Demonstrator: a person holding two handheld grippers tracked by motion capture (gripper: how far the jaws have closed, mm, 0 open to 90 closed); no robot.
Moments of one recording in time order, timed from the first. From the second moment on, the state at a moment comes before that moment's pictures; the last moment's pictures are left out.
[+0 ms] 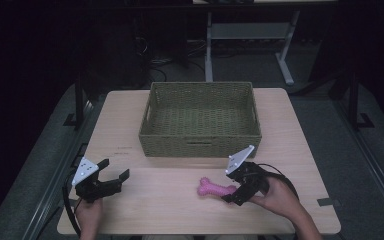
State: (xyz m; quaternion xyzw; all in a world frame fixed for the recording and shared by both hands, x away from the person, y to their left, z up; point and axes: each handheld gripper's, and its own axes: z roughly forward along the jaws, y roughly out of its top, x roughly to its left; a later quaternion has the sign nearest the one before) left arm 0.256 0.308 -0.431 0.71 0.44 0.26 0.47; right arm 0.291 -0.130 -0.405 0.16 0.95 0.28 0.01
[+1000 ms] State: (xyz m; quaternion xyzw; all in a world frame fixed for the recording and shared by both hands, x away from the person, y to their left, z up) left arm 0.256 0.309 -0.430 0.71 0.44 0.26 0.48; right arm 0.312 -0.093 -0.429 0.14 0.97 0.21 -0.01
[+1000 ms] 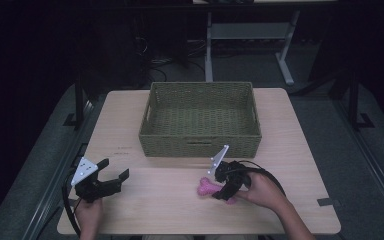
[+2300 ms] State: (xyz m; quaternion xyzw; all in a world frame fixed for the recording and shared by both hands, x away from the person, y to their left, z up) left arm 0.255 0.311 -0.430 0.71 0.44 0.26 0.48; right arm 0.312 -0.081 -0.436 0.12 0.98 0.17 0.00
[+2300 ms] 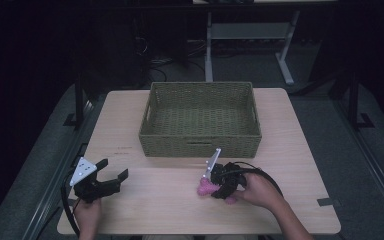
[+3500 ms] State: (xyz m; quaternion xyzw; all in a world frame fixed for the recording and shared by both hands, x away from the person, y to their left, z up) left arm 0.255 0.313 -0.430 0.71 0.45 0.26 0.48; right arm 0.329 -0.105 -0.383 0.12 0.97 0.23 -0.03
